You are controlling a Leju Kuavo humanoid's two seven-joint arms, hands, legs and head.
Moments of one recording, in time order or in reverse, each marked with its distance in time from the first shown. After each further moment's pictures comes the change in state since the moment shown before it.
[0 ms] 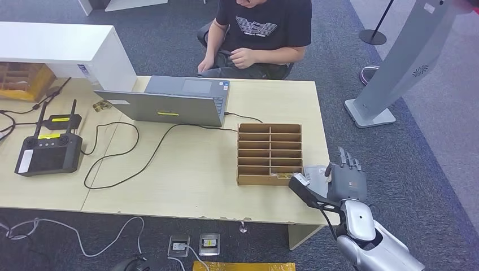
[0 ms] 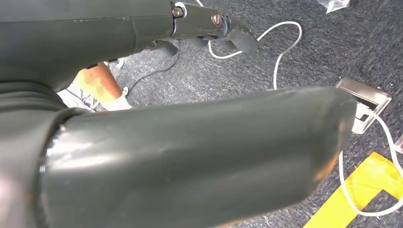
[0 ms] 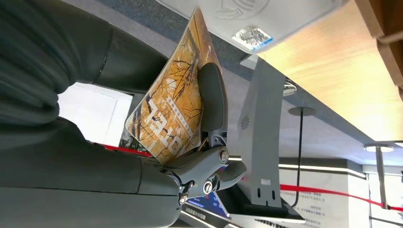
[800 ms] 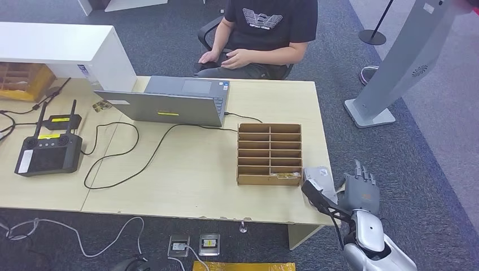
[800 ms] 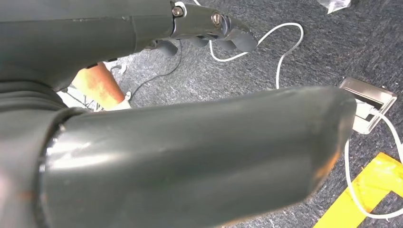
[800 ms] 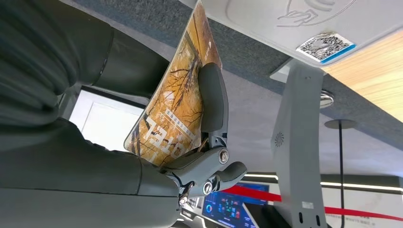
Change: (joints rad) left arm 0.000 -0.007 0.023 0.007 -0.047 -0.015 0.011; right arm 0.128 0.008 -0.168 0.011 0.021 -0.008 0.015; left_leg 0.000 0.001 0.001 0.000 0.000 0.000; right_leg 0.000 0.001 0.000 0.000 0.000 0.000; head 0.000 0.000
